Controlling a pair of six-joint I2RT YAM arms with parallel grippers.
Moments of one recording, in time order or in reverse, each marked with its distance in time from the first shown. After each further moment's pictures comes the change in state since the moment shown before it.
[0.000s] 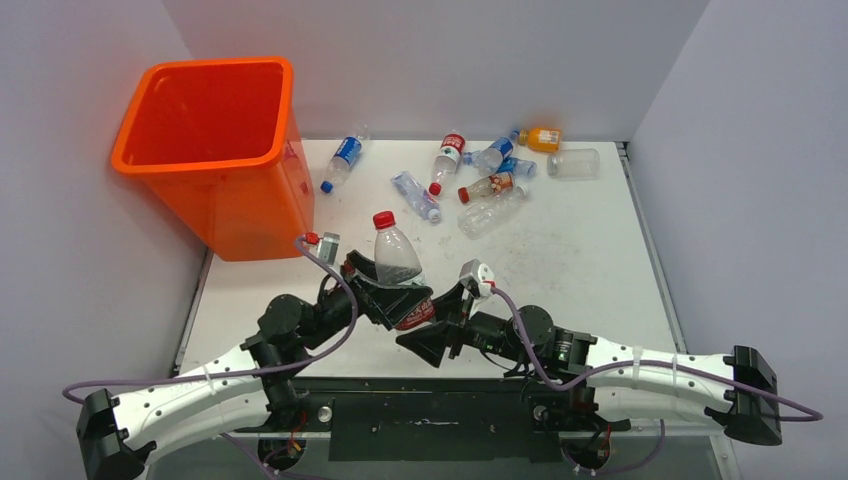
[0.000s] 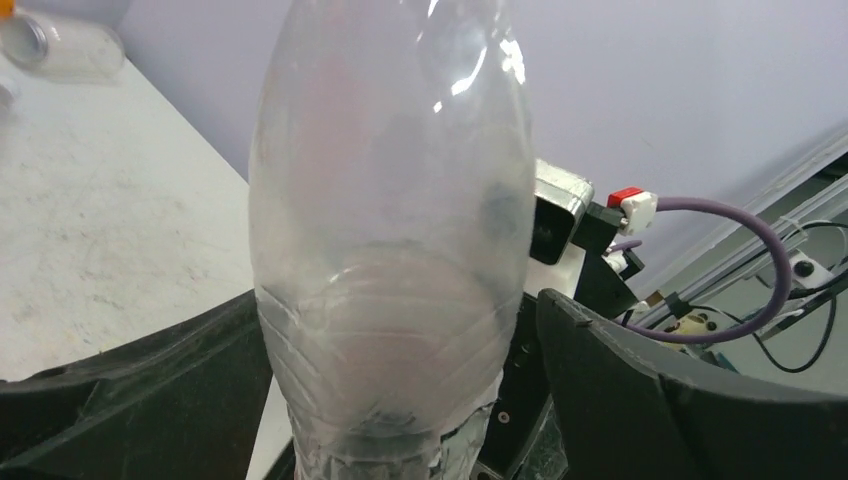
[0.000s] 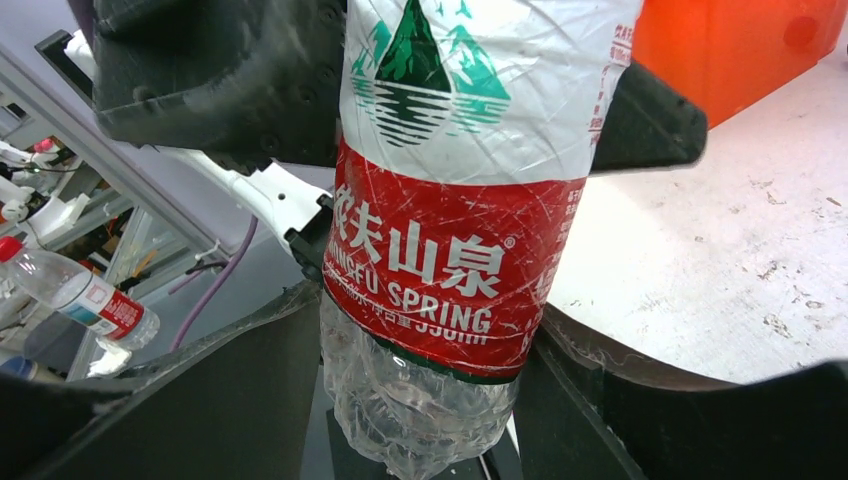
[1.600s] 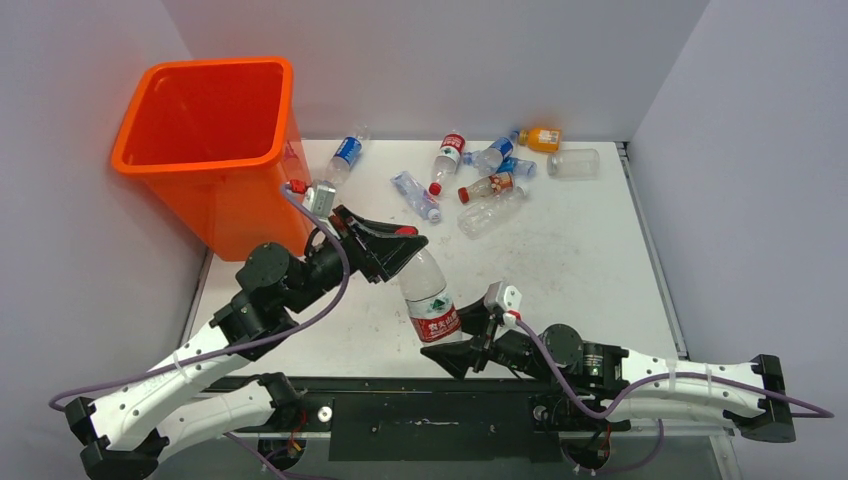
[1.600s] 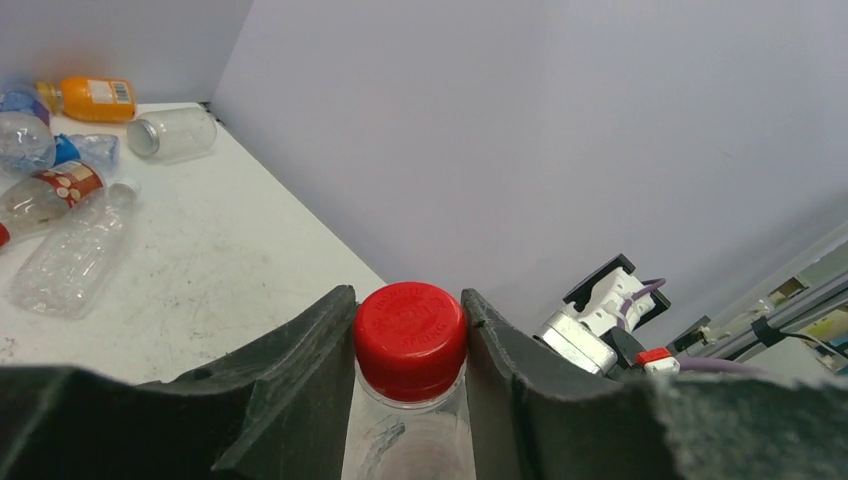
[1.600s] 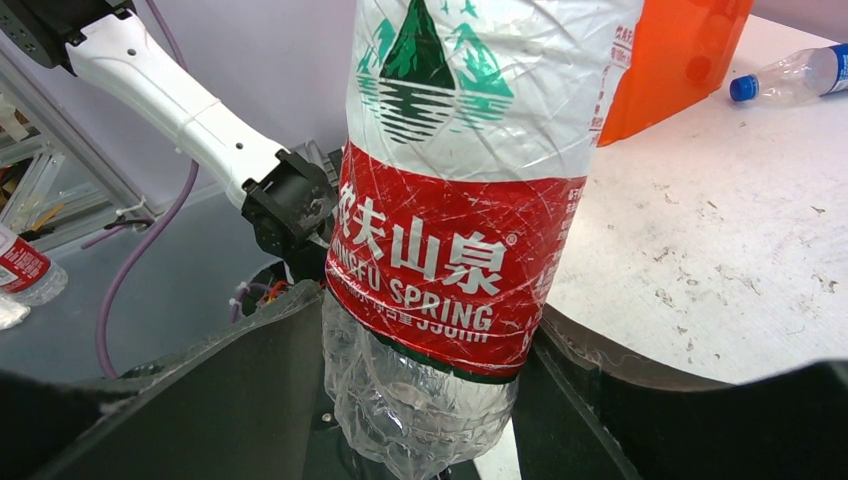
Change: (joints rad) left arm 0.094 0.109 0.470 -0.441 0.024 0.182; right arm 0.126 -0.240 -0.053 -0.211 0.173 -0.205
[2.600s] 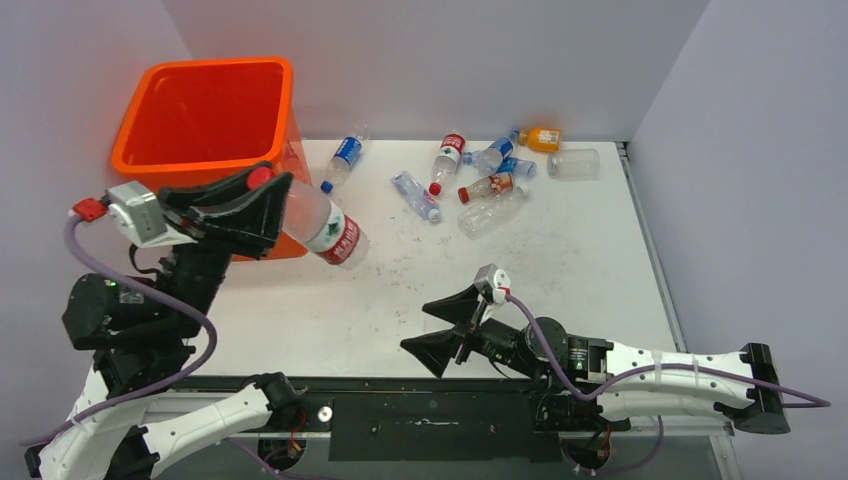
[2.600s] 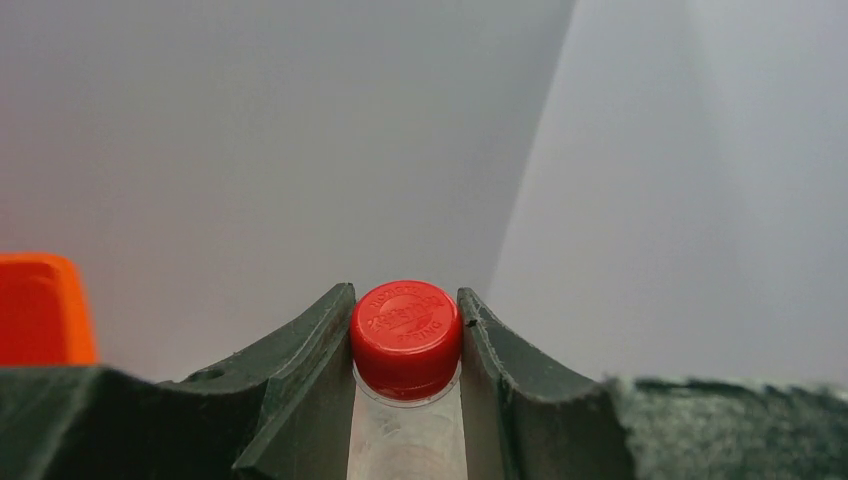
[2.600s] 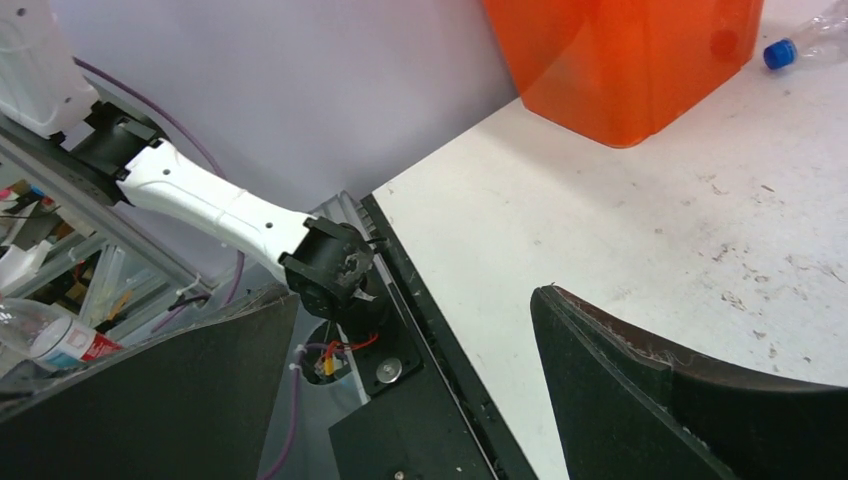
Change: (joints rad) left arm 0.017 -0.132 0.385 -0.246 -0.316 0.511; right arm 0.013 0.144 0.103 0.067 0.069 0.193
